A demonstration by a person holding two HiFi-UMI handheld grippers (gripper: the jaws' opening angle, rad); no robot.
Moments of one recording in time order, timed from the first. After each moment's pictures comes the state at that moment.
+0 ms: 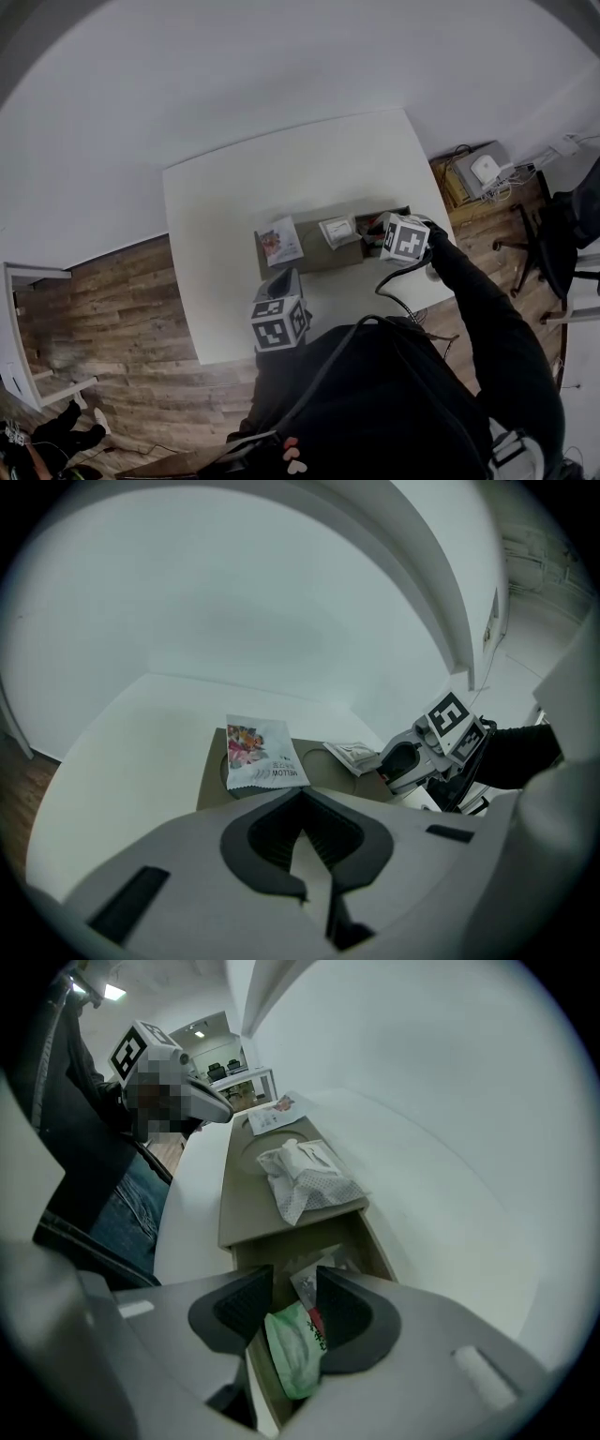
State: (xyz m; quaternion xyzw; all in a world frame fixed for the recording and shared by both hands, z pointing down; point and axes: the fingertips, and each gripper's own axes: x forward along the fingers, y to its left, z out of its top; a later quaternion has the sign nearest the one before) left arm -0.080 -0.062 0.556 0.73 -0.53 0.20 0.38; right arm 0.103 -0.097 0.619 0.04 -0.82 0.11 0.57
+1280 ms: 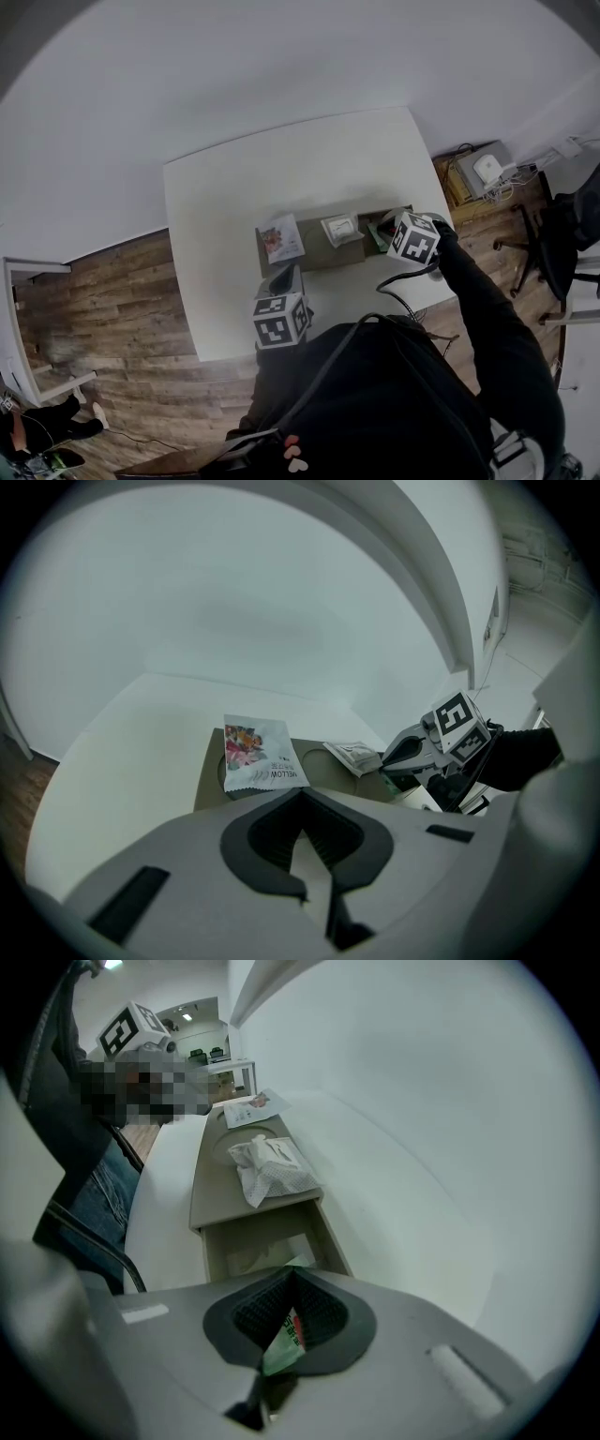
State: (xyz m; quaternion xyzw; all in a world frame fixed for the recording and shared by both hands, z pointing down) left arm -0.078 -0.065 0.558 0.73 -0.53 0.20 0.38; right arm 0.127 -0.124 0.610 0.13 -0.80 0.06 0.58
